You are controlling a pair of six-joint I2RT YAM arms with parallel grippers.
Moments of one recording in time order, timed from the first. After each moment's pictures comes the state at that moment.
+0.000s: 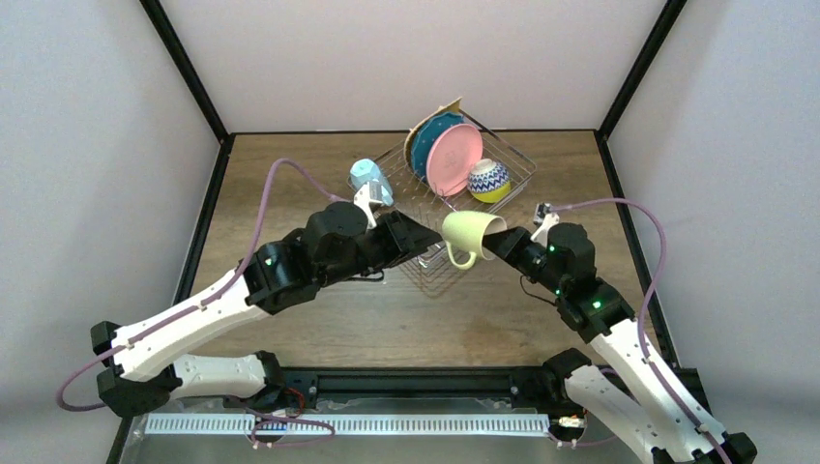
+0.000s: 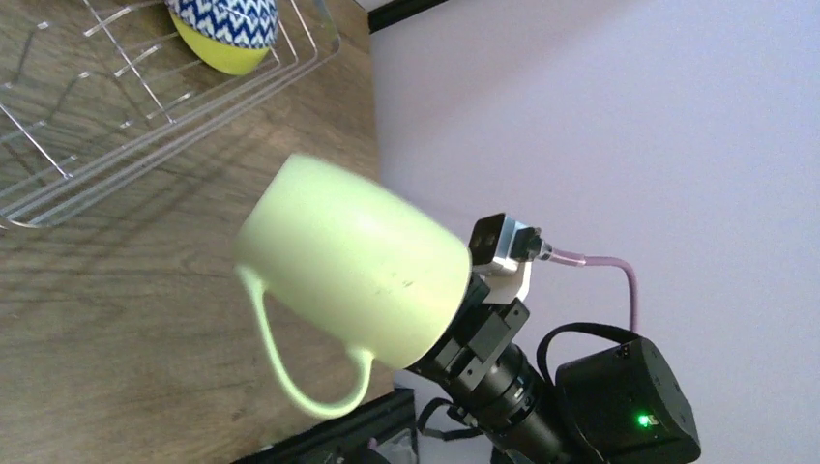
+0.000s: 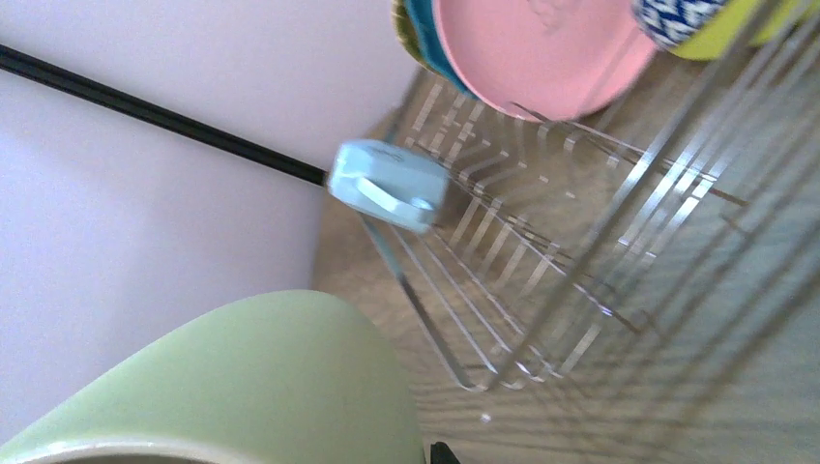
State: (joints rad) left arm -1.10 1.16 1.32 -0.53 -0.16 -1.23; right arm 0.45 0.69 0.68 -0.38 -0.16 0.96
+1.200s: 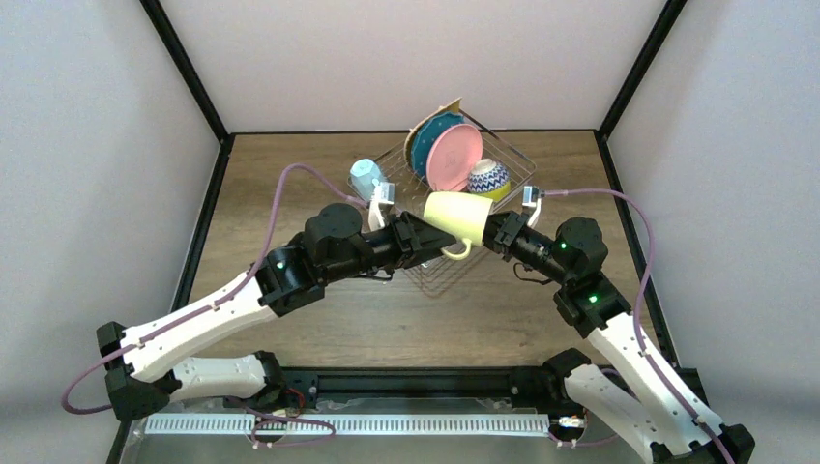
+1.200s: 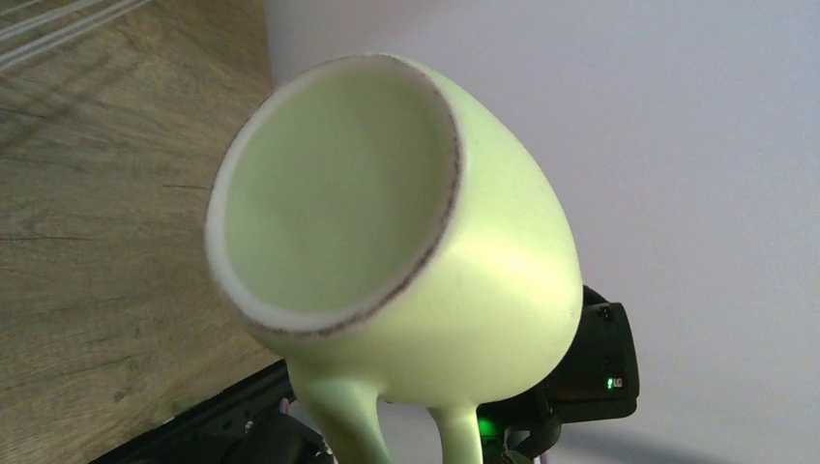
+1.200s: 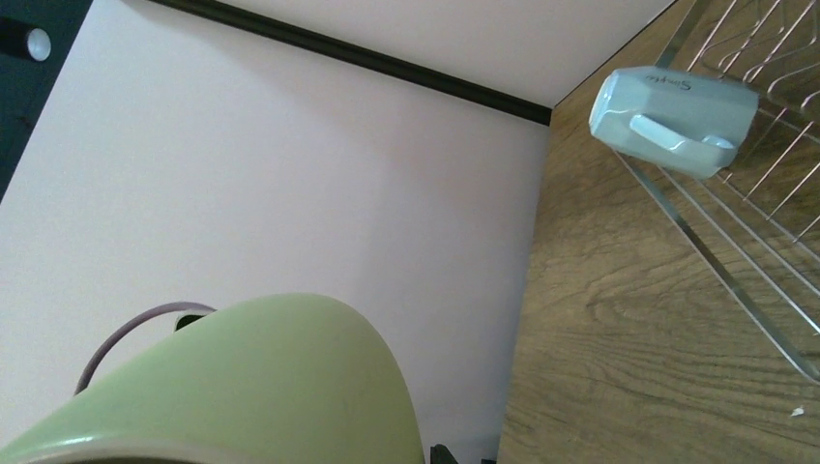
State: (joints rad) left arm -1.05 1.12 1.16 -0.23 0.06 -1.30; right arm 0.45 0.73 0.69 0.02 -0.47 1.27
